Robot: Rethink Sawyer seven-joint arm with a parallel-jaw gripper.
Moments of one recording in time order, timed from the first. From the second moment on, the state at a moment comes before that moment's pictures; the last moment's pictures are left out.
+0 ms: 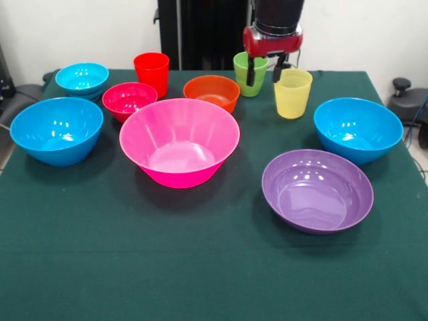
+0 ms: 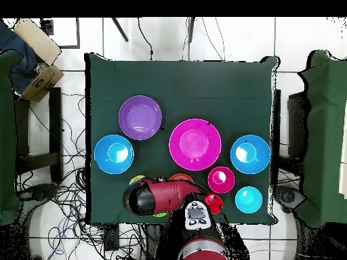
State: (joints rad) arm -0.14 -0.66 0.02 2.06 -0.26 0.22 1.58
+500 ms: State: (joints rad) arm -0.17 -0.64 0.01 2.06 -0.32 0.22 1.58
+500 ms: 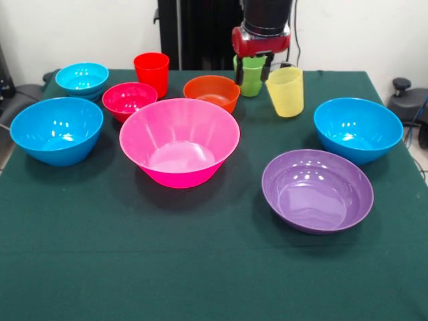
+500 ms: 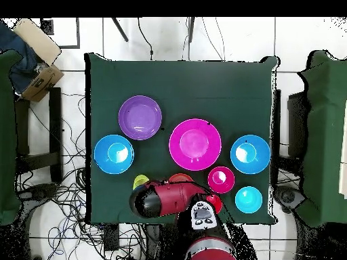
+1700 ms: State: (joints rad) arm -0.15 -0.78 0.03 1.96 -0.23 0.71 1.58
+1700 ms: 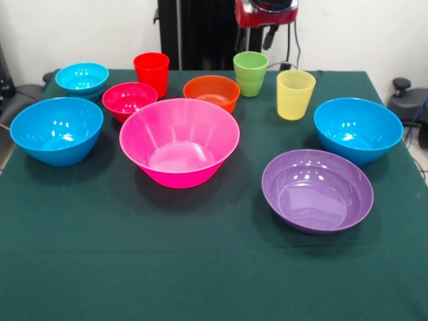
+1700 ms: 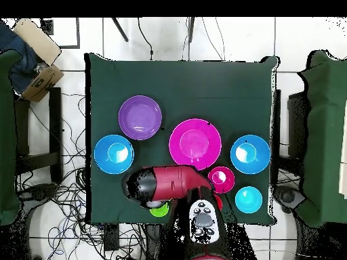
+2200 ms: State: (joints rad) arm -0.15 -0.87 0.03 1.90 -0.18 0.87 1.58
